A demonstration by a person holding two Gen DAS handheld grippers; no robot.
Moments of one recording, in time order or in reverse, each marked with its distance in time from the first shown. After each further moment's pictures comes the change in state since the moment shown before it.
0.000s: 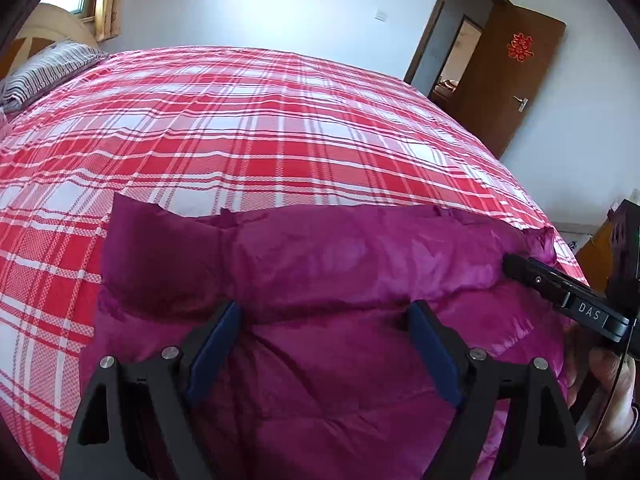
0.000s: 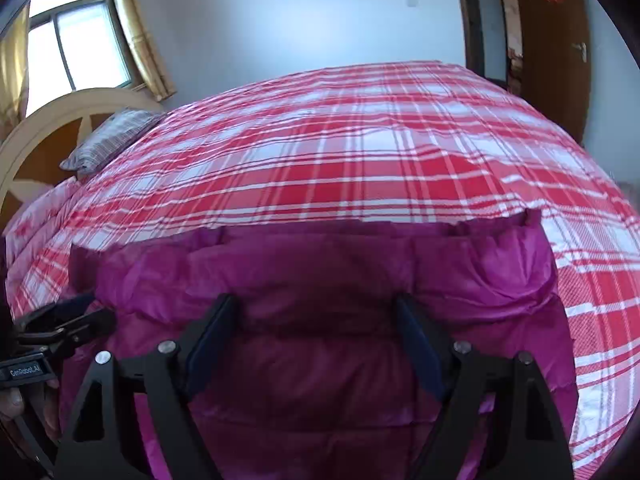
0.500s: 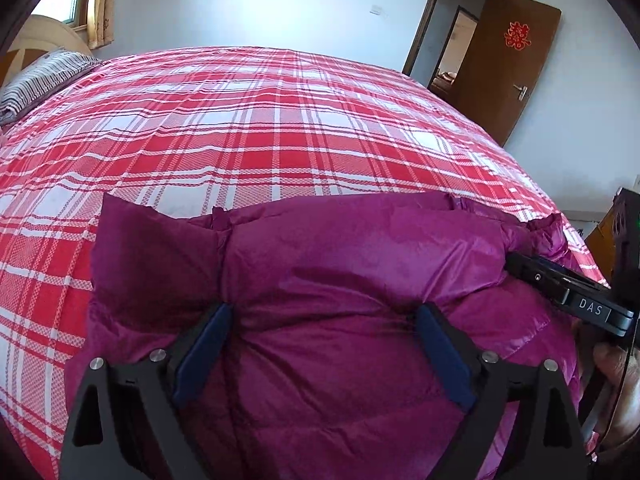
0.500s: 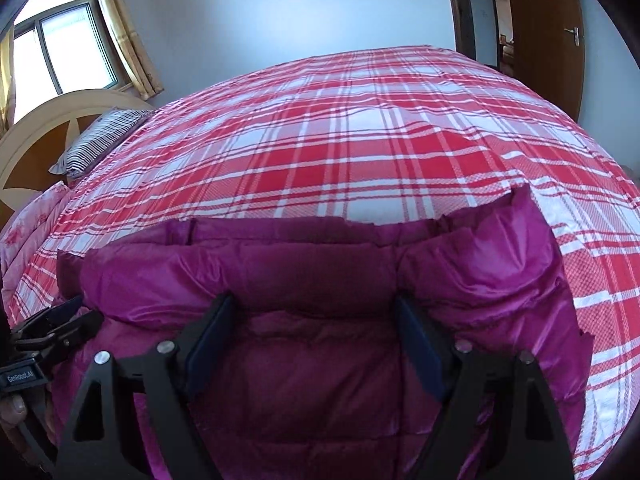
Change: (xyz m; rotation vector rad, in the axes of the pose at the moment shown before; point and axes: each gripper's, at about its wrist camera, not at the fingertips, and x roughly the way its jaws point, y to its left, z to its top) left arm 0.018 -0.010 -0.004 0.046 0.015 0.015; right arm 0.020 -0.001 -0.007 0.019 0.031 -0.026
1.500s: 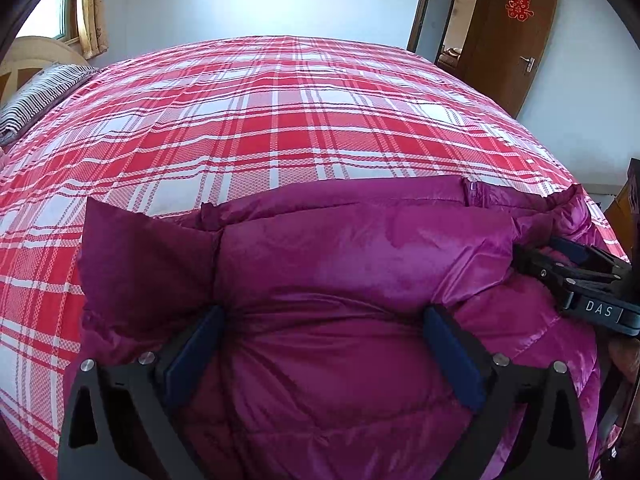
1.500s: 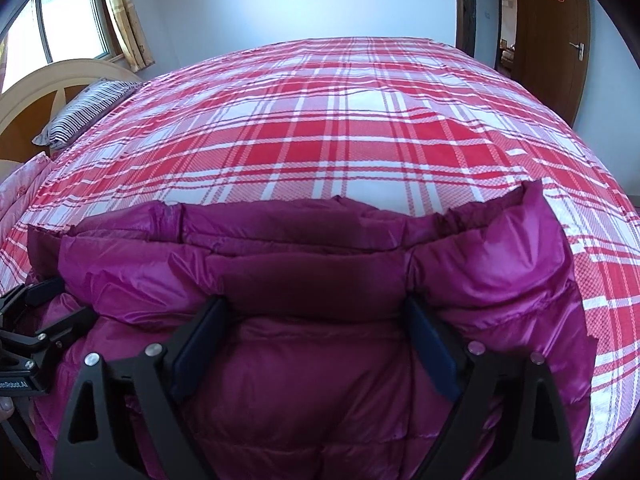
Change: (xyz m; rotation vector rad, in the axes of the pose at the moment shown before) left arm 0.017 -0.009 -0.002 0.061 0.059 0.069; right arm 0.017 0.011 -0.004 -0.065 0.059 -0.089
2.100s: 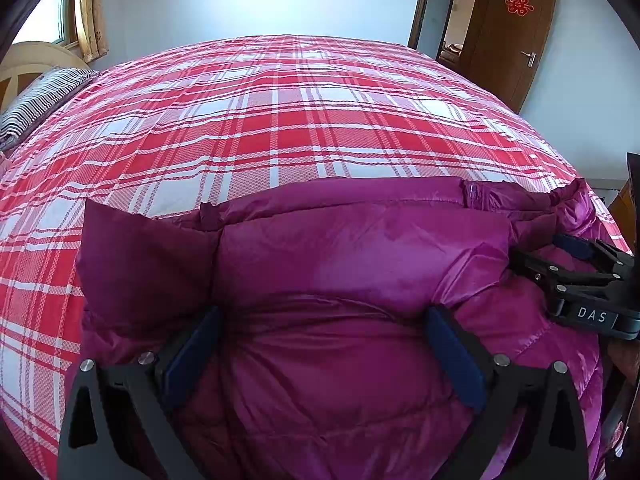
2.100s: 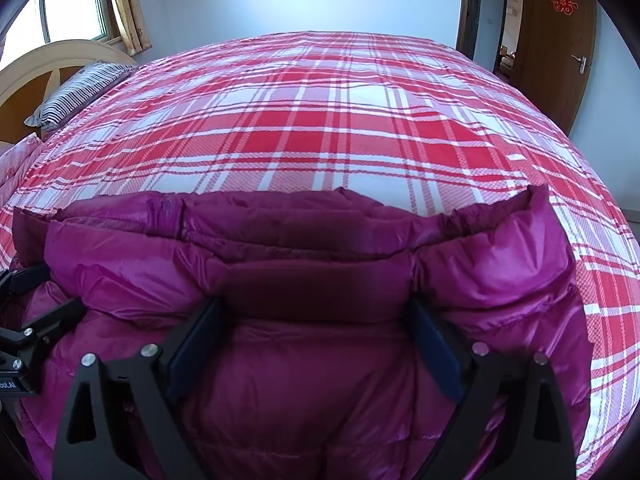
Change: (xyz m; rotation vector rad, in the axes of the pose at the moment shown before) left arm 0.002 -0.001 0.000 0.011 0.005 0.015; right arm 0.006 0.008 -0.001 -0.042 0.028 -0.054
